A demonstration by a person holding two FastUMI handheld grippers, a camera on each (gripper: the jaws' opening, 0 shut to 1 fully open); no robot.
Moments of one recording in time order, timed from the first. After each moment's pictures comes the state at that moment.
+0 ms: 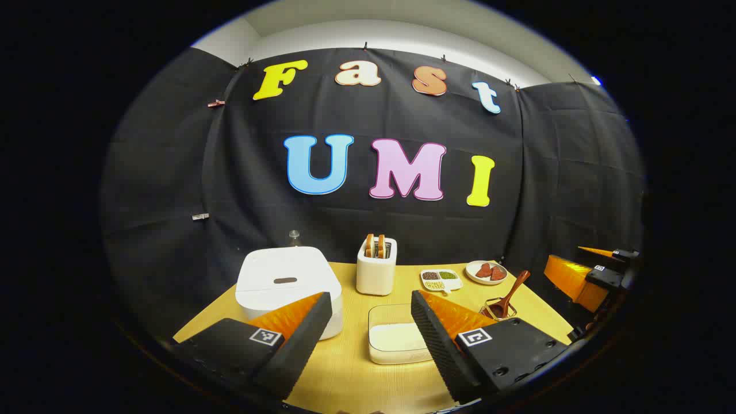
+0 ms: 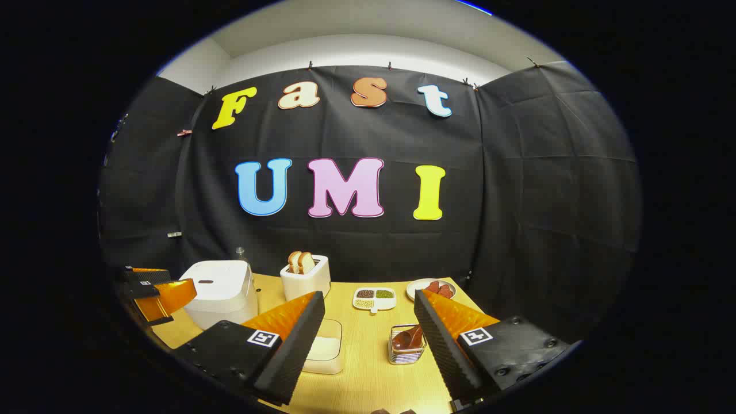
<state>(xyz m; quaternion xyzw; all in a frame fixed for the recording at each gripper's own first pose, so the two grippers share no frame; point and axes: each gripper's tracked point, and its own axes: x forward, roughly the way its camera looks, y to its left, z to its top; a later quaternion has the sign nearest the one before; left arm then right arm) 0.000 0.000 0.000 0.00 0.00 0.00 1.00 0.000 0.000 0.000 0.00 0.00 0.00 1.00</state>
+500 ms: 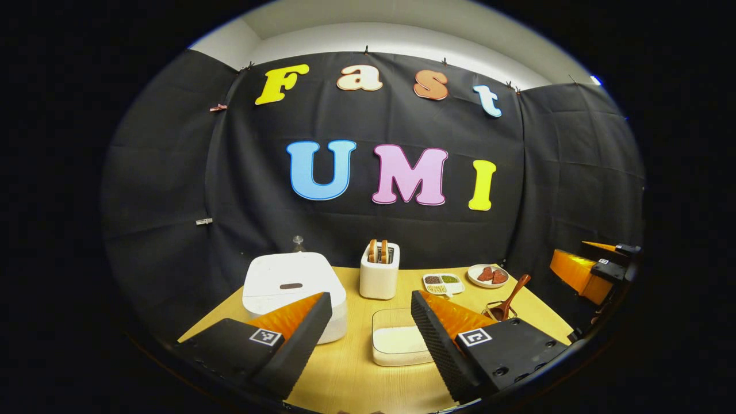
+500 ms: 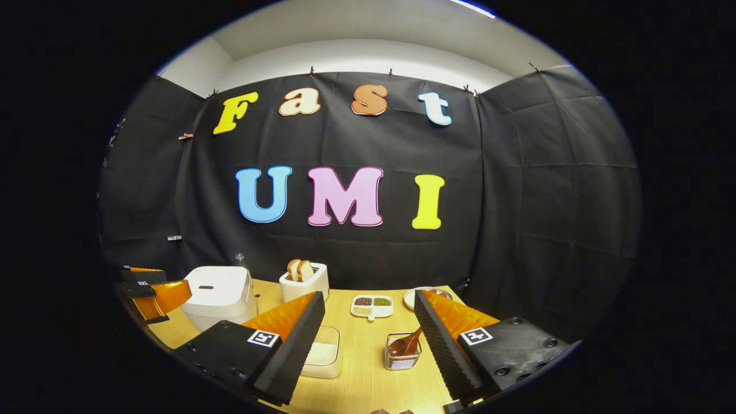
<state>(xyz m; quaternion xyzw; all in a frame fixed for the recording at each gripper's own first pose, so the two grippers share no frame) -0.008 0.009 0.012 0.00 0.00 0.01 1.00 -0.002 -0.001 0.026 -0.01 -0.02 0.00 1.00</state>
